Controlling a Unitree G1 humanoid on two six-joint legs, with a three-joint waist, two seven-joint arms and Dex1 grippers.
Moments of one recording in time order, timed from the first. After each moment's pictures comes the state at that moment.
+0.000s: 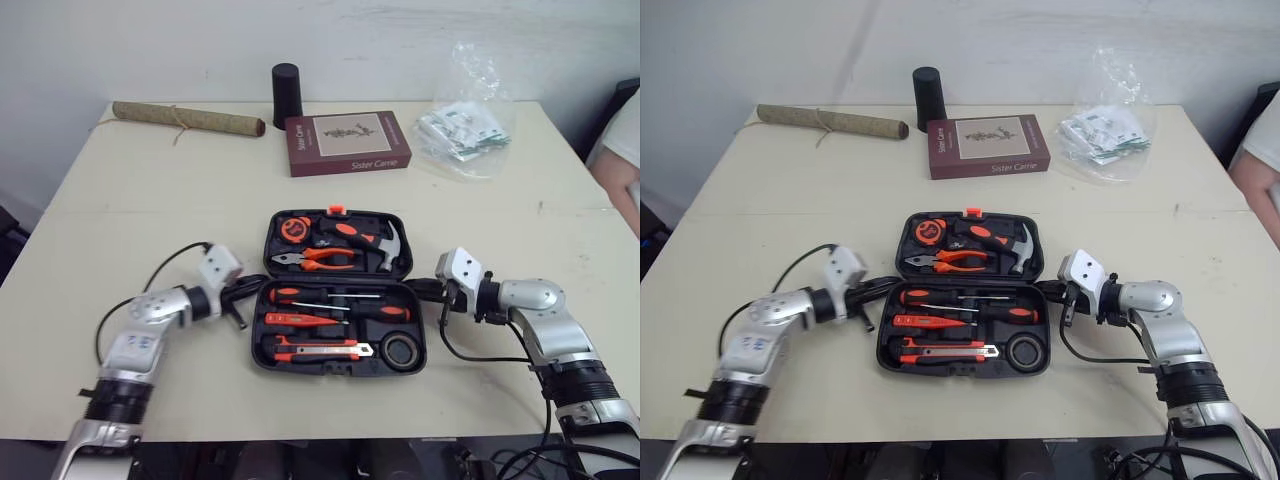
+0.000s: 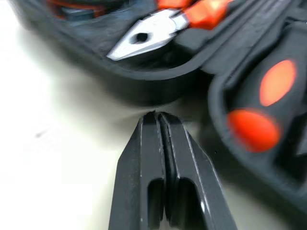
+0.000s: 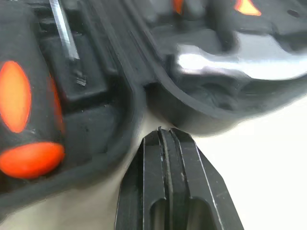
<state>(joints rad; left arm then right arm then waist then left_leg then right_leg) -0.27 0.60 0.05 0.10 -0.24 0.30 -0.76 -0.42 -0.67 0.06 0.31 0.19 0.09 1.08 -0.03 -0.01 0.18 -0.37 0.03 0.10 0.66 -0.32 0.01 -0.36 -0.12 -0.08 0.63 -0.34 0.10</state>
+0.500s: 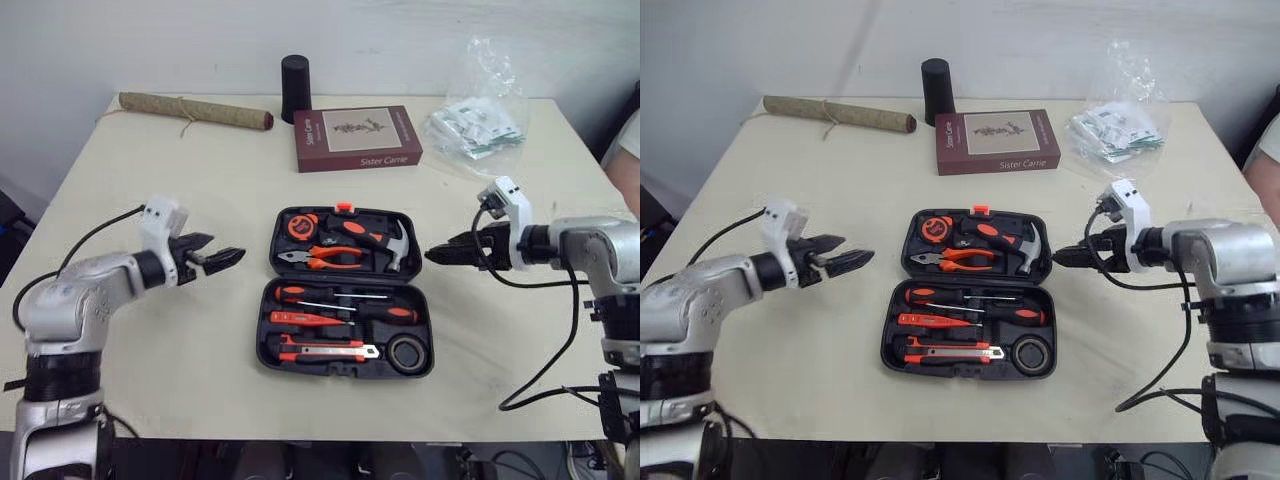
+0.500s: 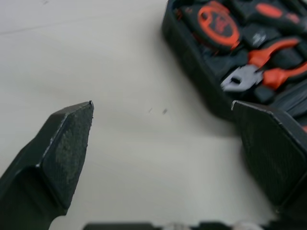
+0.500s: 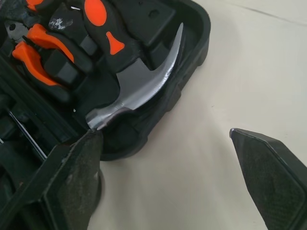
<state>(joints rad) -0.53 0.65 0.18 -0.07 -0.50 1.07 -0.59 -0.81 -0.79 0.04 0.16 0.40 1.21 0.95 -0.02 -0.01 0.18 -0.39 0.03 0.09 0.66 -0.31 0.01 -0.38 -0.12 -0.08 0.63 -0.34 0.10</state>
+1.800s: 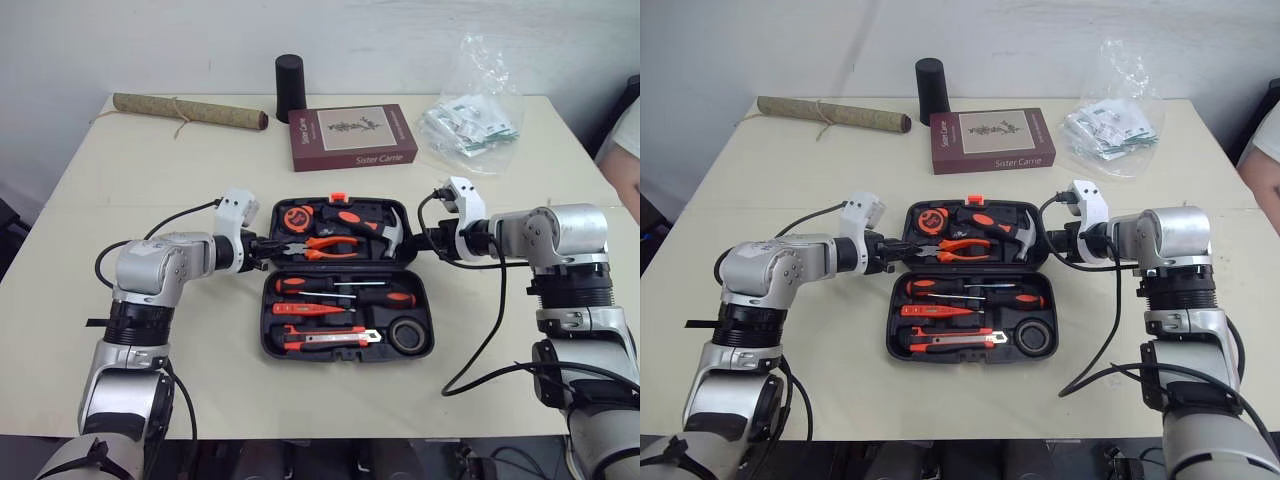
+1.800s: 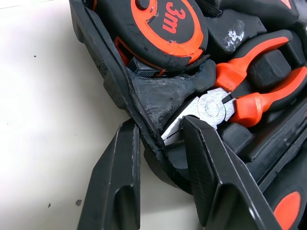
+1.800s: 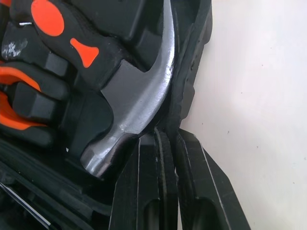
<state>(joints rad) -0.72 0.48 0.02 0.08 -0.41 1.14 -0.46 -0.92 -0.56 -0.05 0.34 0.38 1.31 0.63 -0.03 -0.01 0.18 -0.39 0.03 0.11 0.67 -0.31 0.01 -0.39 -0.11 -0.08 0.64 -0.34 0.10</state>
